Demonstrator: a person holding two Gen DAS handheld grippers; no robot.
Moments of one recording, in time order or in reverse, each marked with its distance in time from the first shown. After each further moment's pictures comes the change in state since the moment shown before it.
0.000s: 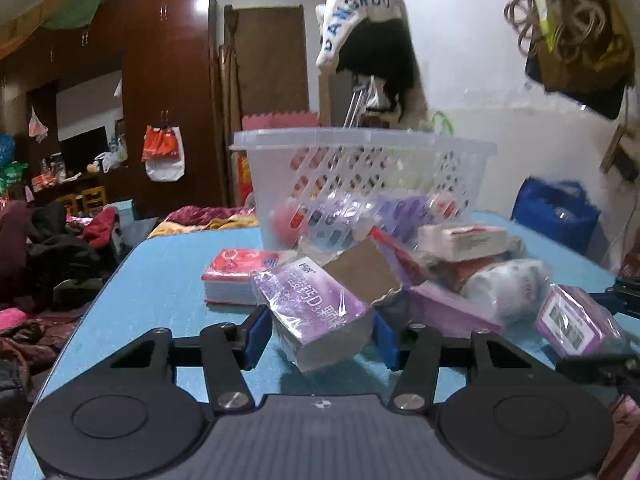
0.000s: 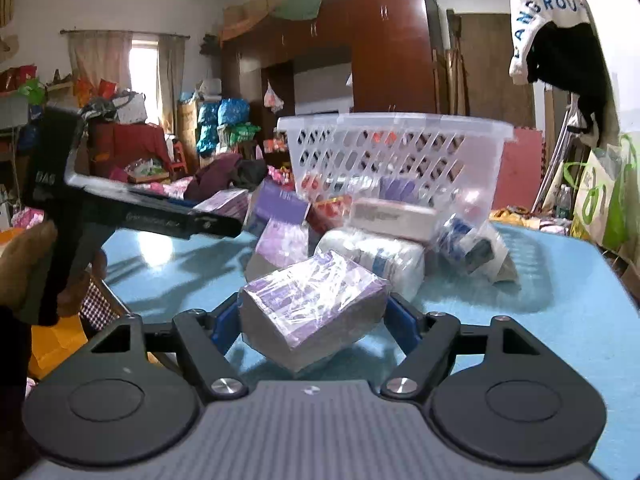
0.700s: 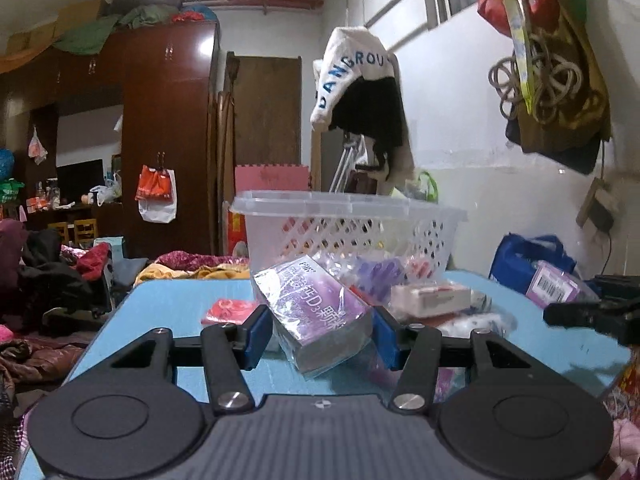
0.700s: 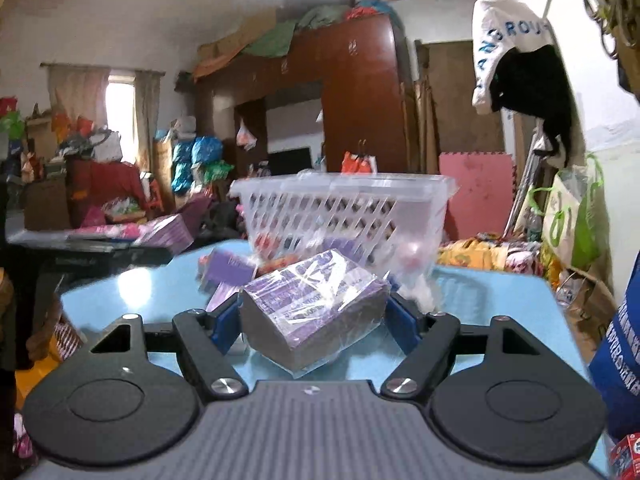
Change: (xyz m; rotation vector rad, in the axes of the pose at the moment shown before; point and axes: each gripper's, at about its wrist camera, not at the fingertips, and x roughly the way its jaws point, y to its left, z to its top) left arm -0.029 0.000 0.008 -0.048 -0.164 -0.042; right arm -0.019 -0.036 0.027 0.044 -0.112 -0.076
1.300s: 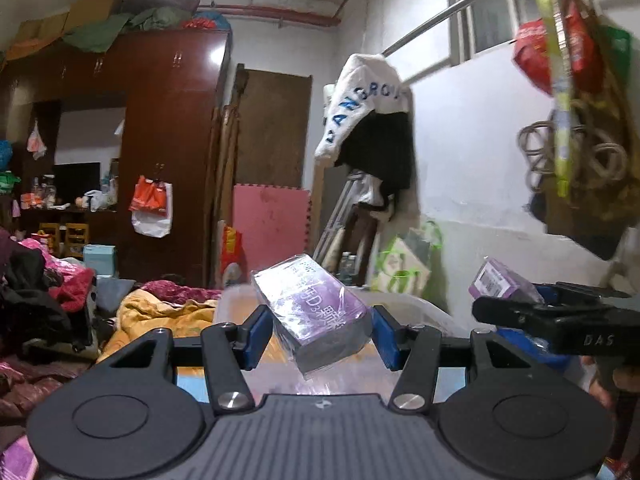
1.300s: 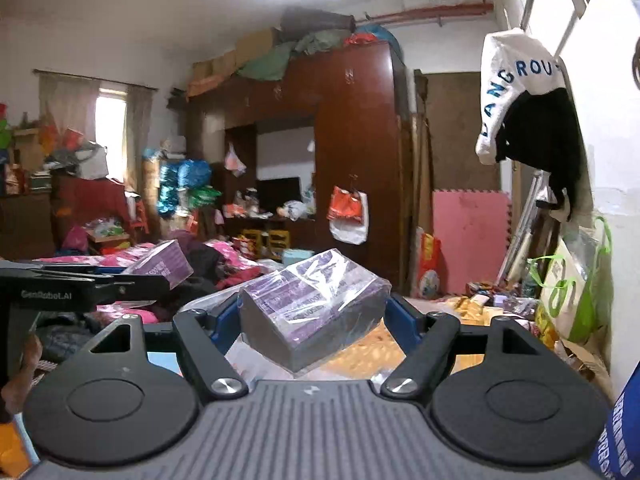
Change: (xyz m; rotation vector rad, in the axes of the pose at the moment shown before) left arm 0.077 0.002 0.120 -0.079 -0.035 -0.003; right arm 0.094 -0.012 0.119 -0.048 -0.038 -0.045
